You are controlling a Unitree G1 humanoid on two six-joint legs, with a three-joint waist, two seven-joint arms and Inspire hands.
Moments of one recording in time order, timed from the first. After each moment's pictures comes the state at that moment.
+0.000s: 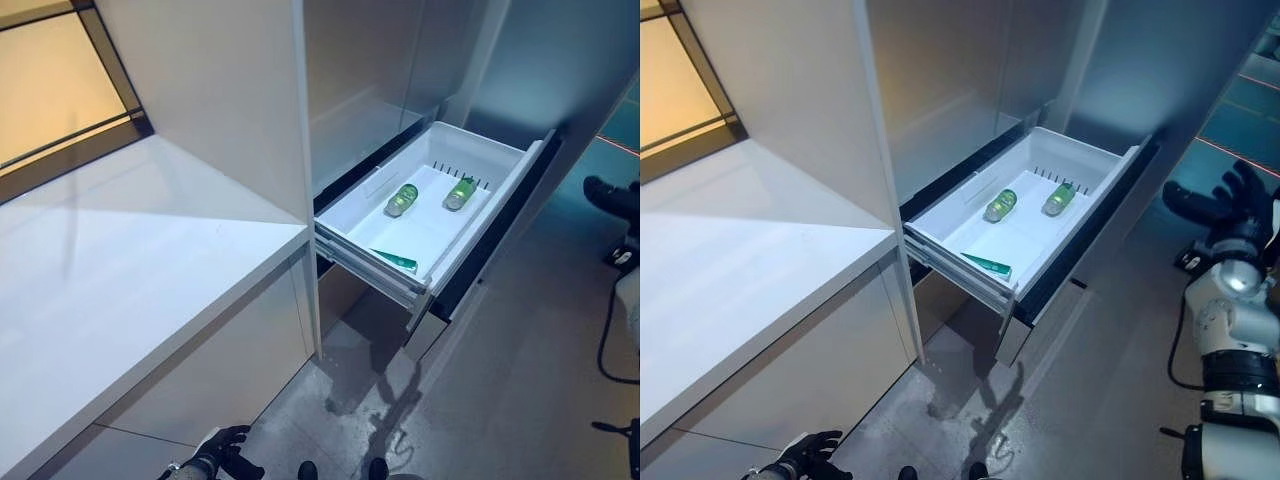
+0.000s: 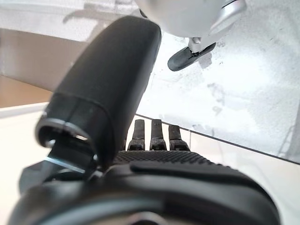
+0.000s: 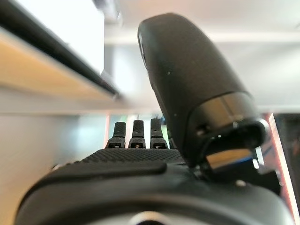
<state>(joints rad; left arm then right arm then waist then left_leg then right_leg) 0.05 0.36 -0.30 0.97 0.00 -0.01 -0.06 -0.46 -0.82 -0.16 0.50 0.75 0.11 -0.39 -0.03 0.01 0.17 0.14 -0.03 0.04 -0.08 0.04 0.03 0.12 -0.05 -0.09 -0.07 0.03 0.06</state>
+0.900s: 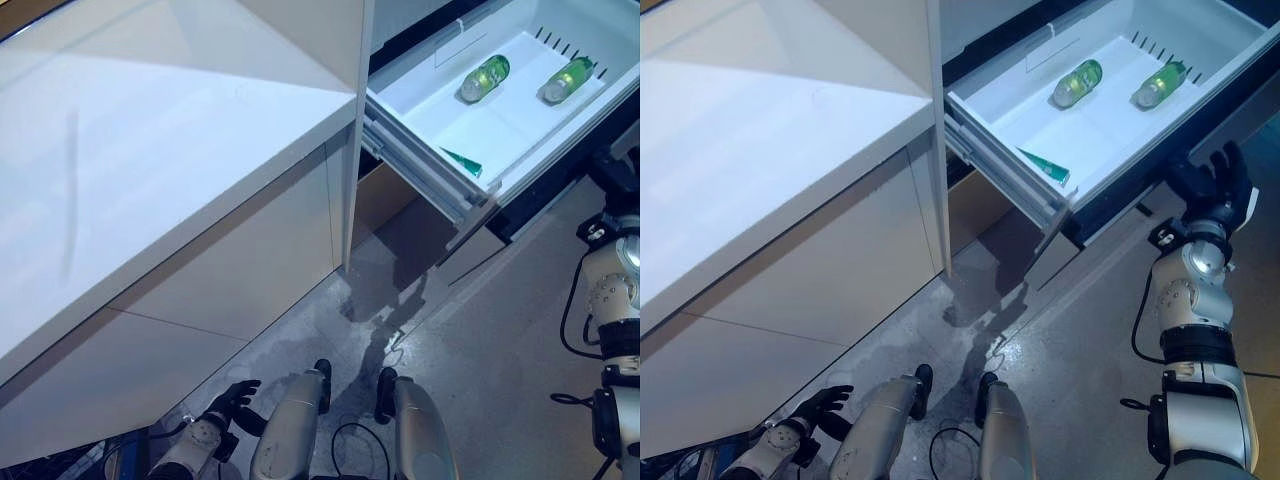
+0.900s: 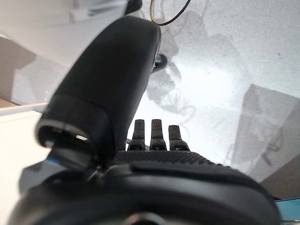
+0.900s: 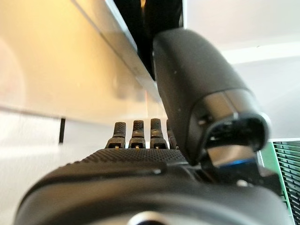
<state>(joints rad) -0.11 0.41 -0.39 0.92 -0.07 0.02 0.00 -0.71 -0.74 -0.09 0.63 0.81 -0.05 -0.38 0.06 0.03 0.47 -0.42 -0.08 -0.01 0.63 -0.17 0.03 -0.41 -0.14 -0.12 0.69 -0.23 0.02</state>
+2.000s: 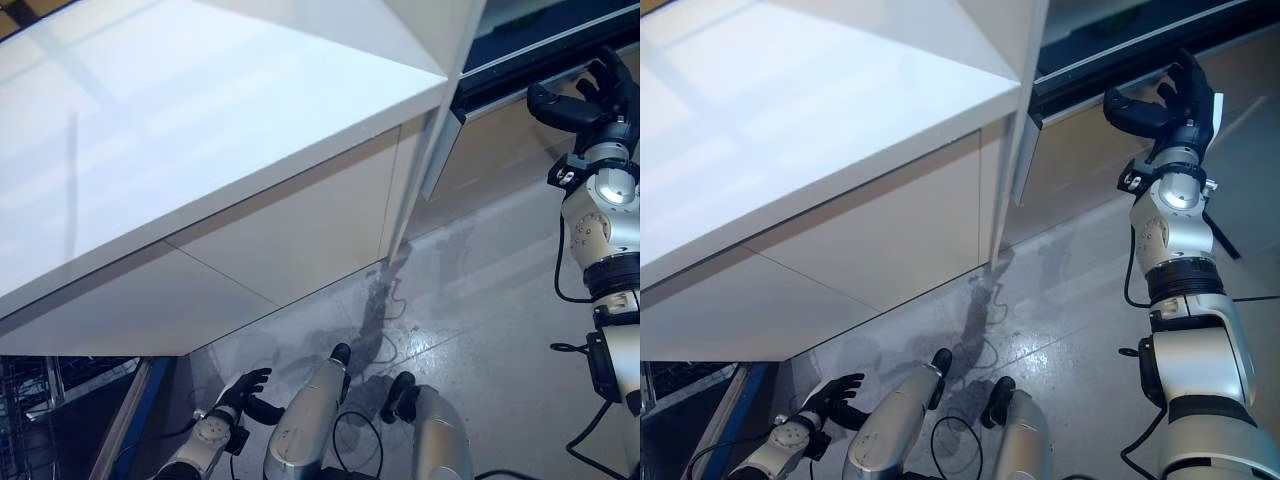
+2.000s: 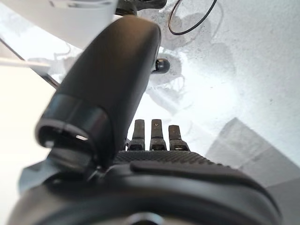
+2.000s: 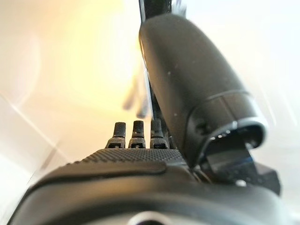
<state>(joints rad) -0.09 0.37 -0.38 0.92 -0.10 -0.06 0.01 -1.05 -0.75 0.20 0.84 0.70 -0.10 -0.26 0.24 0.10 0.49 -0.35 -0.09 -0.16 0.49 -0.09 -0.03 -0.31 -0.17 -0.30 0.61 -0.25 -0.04</state>
